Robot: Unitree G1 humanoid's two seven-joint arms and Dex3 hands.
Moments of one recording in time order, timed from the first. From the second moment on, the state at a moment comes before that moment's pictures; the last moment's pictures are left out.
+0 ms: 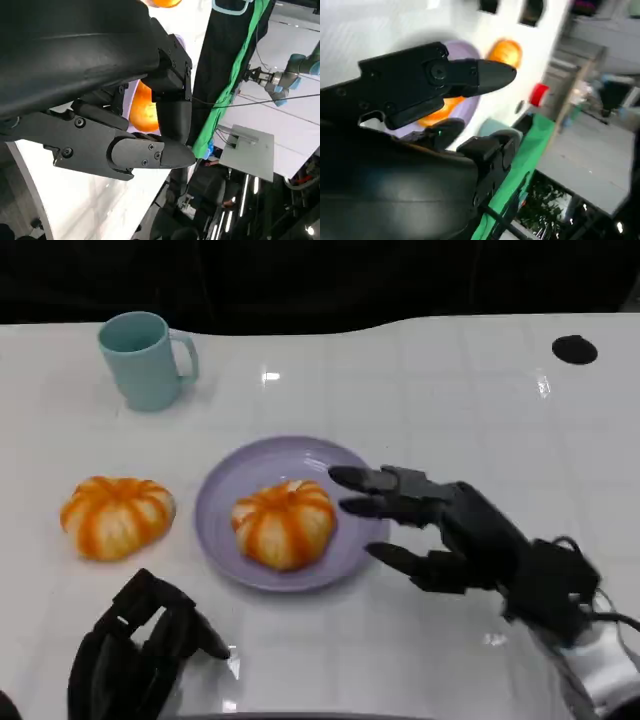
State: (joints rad) left arm -0.06 -0.10 0.29 0.65 -0.49 -0.38 -0.74; right arm -0.43 -0.06 0.24 0.77 0.08 -0.73 0.41
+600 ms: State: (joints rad) left arm -0.05 -0.10 0.29 0.62 -0.49 -0.36 -0.73; right arm -0.15 -0.06 -0.02 0.46 0.50 -0.18 0.74
